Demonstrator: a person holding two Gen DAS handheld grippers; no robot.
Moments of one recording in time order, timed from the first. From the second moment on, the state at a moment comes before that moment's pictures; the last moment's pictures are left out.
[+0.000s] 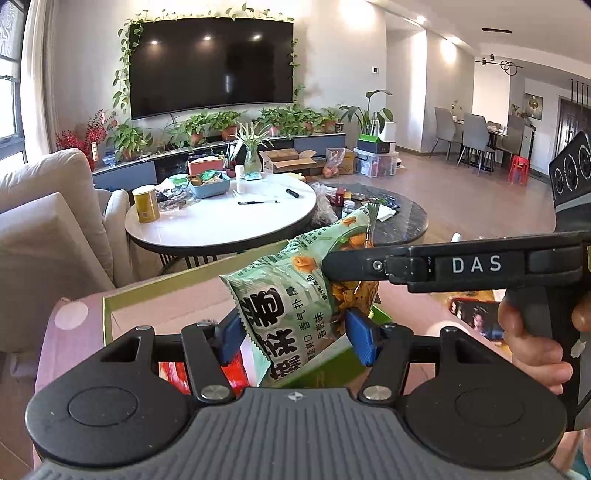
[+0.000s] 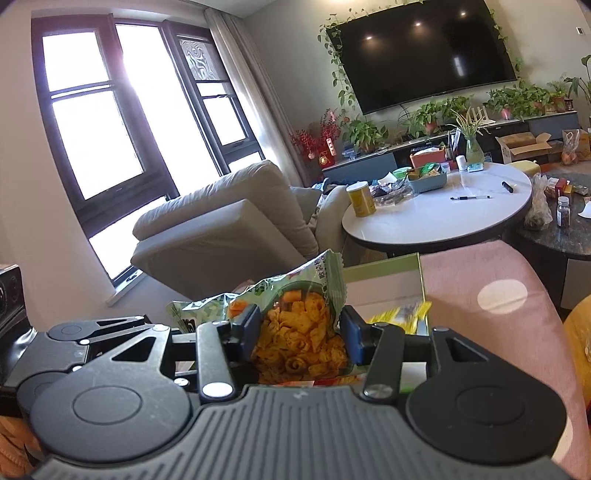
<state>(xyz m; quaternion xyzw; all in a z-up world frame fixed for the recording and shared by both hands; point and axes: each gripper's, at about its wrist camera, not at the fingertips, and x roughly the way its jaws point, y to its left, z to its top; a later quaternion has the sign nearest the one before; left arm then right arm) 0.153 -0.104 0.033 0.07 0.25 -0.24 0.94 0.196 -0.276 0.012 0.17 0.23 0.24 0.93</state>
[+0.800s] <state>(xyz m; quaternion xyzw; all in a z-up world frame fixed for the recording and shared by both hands) 0.262 -0.123 0.010 0.08 0.27 -0.23 0.93 0.285 -0.287 -0.005 0.20 0.26 0.20 0.92</state>
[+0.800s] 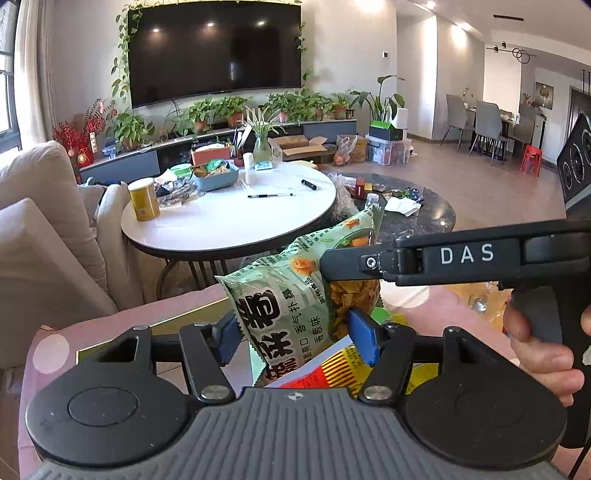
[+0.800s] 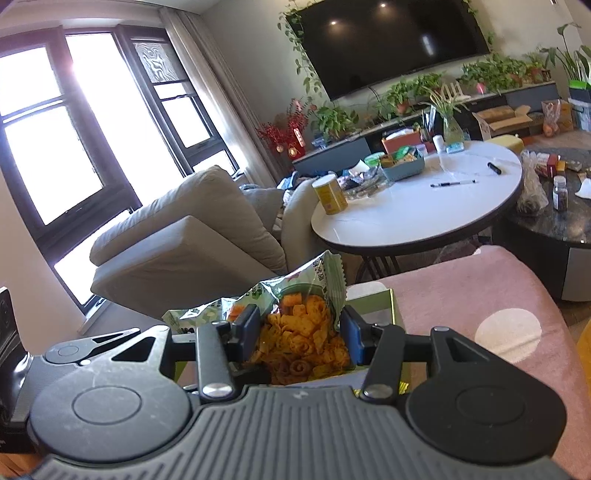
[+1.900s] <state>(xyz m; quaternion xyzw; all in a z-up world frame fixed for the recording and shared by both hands) 0.162 -0.071 0.011 0.04 0.26 -0.17 0.95 0.184 -0.277 -0.003 0.19 0.27 0.21 0.92</state>
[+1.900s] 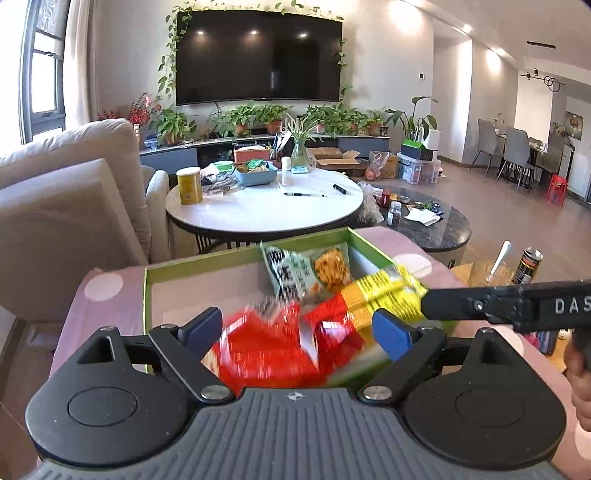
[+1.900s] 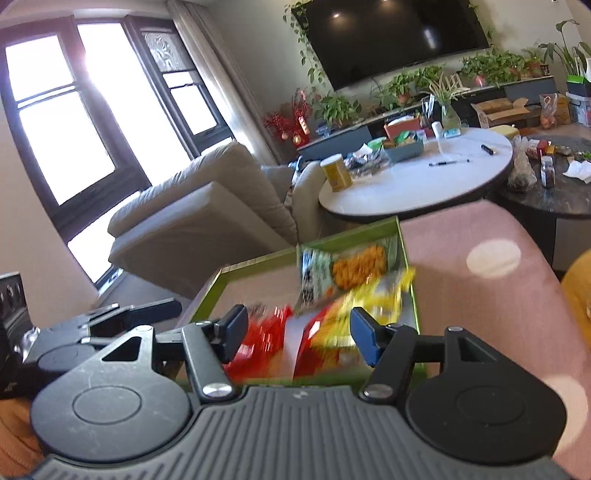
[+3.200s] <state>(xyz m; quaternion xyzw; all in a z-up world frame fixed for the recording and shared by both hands) 0.074 -0.064 -0.039 -0.02 0.34 -0.21 0.92 0.134 -0.258 -0.082 0.23 0.38 0.15 0.89</state>
